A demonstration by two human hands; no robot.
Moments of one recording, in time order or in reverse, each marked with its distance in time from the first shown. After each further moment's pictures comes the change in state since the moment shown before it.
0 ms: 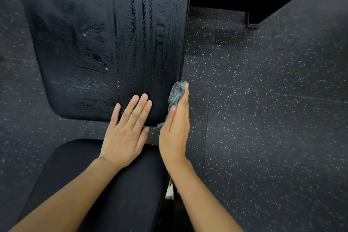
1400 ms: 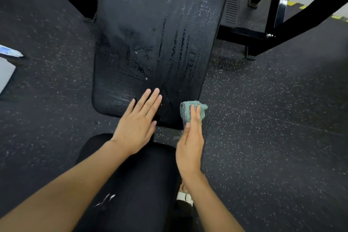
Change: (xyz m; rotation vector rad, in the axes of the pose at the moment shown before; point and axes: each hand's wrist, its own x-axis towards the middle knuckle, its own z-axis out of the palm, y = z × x) left_hand 0.006 -0.027 -0.065 -0.094 -0.206 -0.079; right_hand -0.040 -0.035 -0.010 -0.233 -0.029 -0.043
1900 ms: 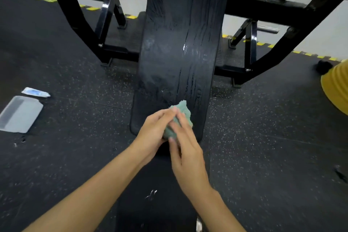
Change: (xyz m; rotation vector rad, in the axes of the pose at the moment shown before) left_hand -0.056 0.031 -0.206 -1.696 -0.054 -0.451; right_hand -0.073 -0.188 -0.034 -0.012 -0.182 -0.412
